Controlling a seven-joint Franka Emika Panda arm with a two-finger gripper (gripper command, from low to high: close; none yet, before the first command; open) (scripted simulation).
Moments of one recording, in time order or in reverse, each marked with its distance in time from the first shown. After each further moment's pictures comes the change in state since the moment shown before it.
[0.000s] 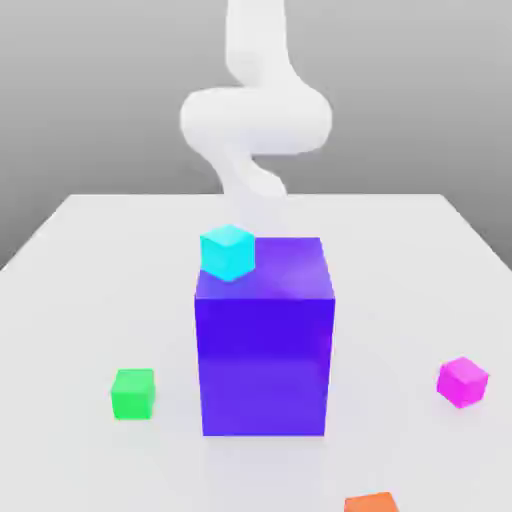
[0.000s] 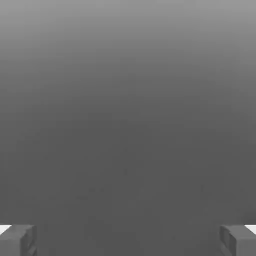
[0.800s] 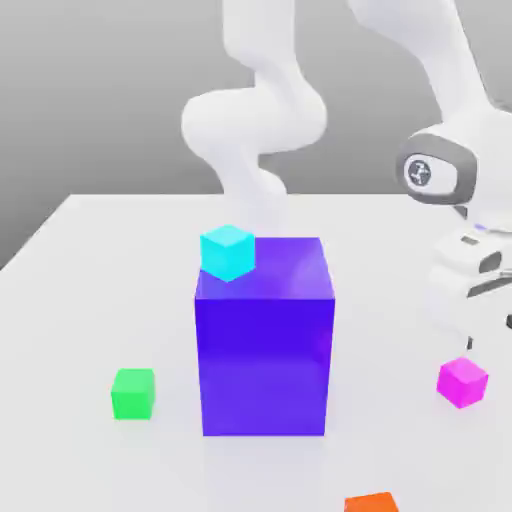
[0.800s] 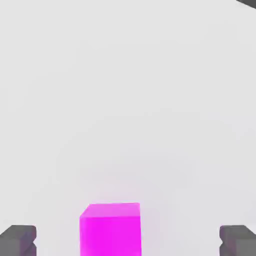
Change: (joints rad) arm 0.428 0.884 0.262 -0.298 -0.186 0.461 0.395
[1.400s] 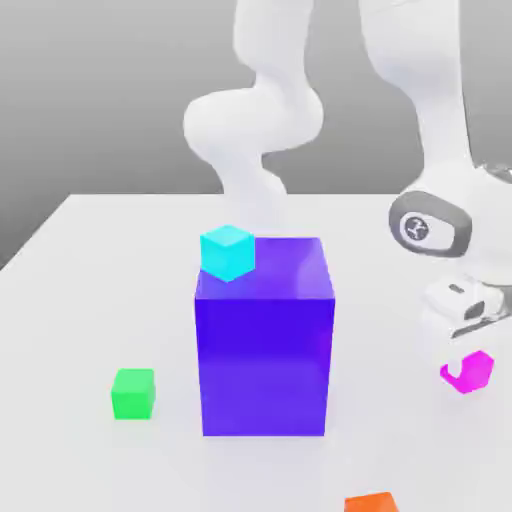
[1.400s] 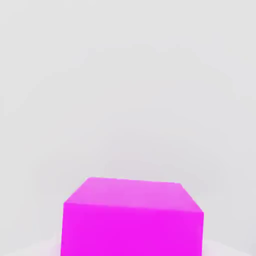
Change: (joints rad) arm 0.055 0.003 -0.038 -0.001 0.016 0.003 -0.010
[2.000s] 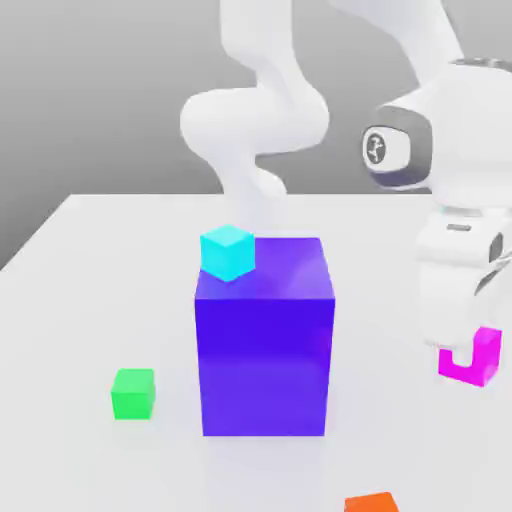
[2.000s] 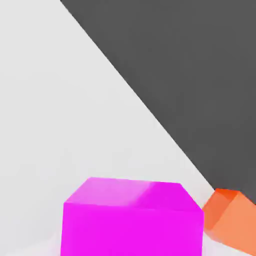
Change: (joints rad) arm -0.306 -0.219 -0.083 0.087 0.042 -0.087 -0.910
